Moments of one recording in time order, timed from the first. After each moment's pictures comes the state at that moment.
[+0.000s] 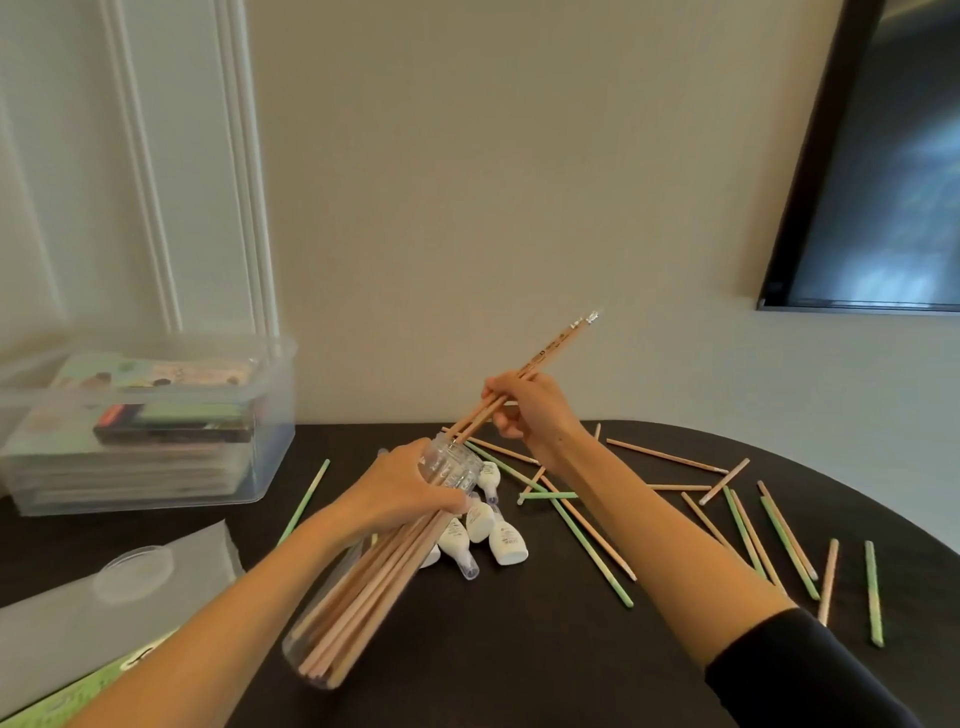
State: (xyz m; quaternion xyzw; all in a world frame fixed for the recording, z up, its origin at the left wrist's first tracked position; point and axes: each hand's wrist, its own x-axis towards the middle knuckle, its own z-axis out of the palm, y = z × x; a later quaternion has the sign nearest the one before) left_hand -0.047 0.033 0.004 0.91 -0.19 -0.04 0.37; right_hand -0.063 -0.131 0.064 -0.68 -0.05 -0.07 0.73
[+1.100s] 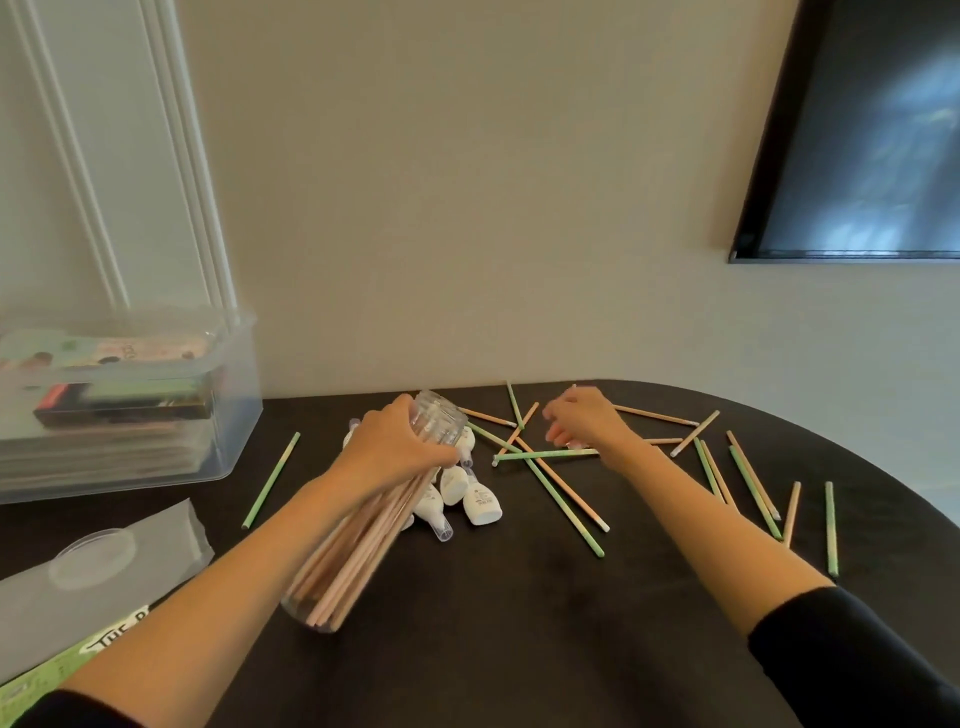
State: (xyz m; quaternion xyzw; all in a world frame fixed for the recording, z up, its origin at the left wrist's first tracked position) left_hand -0.047 0.005 0.005 0.94 -0.14 0.04 0.31; right_hand -0.066 -0.214 0.016 -0.88 0.15 -0.07 0.44
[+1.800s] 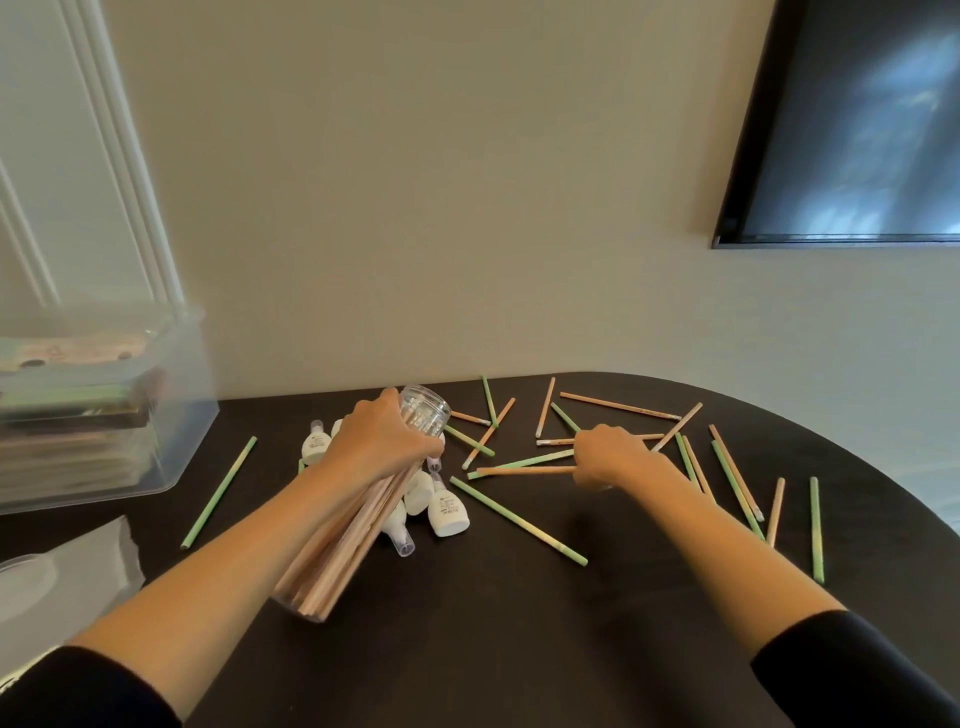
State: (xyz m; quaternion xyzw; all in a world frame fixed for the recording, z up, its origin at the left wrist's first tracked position) left_hand -0.015 -0.035 -0.002 0.96 -0.11 0.06 0.25; right_hand -0.062 -0.274 -0.022 -0.99 0.11 0.07 -0.04
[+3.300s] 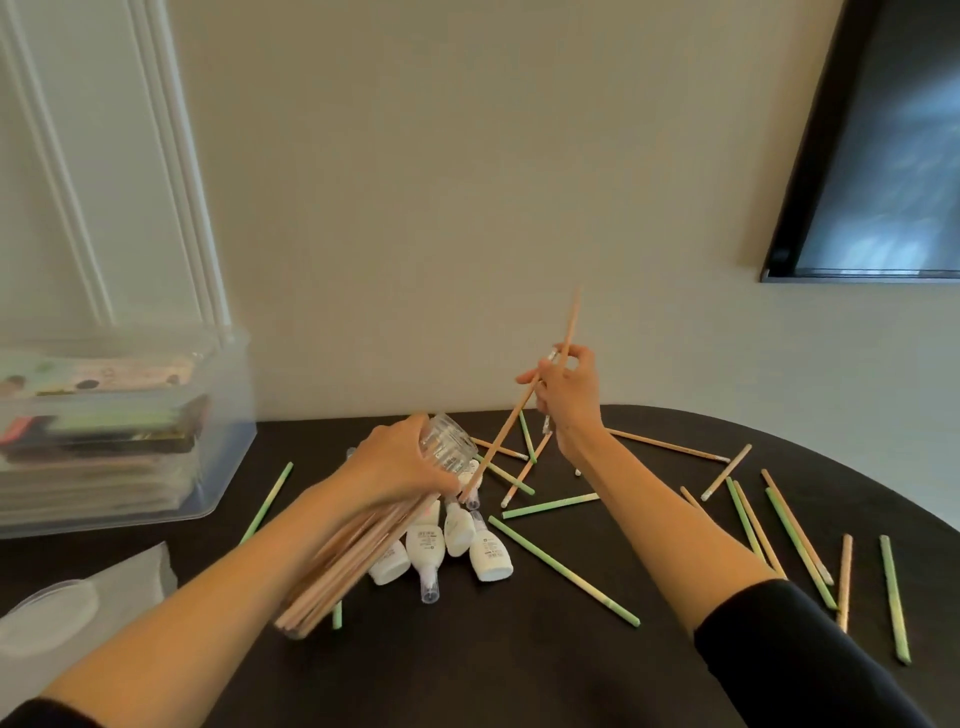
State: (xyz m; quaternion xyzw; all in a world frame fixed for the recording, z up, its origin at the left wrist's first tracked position) left_hand 0.003 -0.007 0.012 0.95 -0.18 -0.02 0.26; right_hand 0.005 -0.197 0.031 -0.67 0.08 -0.28 0.69
